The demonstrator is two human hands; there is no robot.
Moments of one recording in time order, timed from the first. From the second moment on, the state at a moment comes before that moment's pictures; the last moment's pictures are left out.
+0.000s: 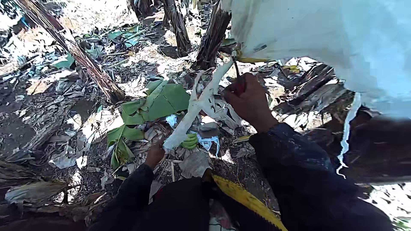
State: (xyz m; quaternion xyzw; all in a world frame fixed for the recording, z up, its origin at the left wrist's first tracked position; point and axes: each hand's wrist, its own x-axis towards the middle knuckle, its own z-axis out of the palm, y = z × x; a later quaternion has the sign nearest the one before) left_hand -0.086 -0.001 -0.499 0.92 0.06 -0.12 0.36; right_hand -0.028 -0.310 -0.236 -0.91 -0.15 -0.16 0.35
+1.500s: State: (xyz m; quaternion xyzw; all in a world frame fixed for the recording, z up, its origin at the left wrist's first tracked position) left_hand -0.509 0.121 -0.621 0.68 0.50 -0.38 0.38; right_hand -0.288 -0.313 -0.458 -0.87 -0.10 0.25 0.42
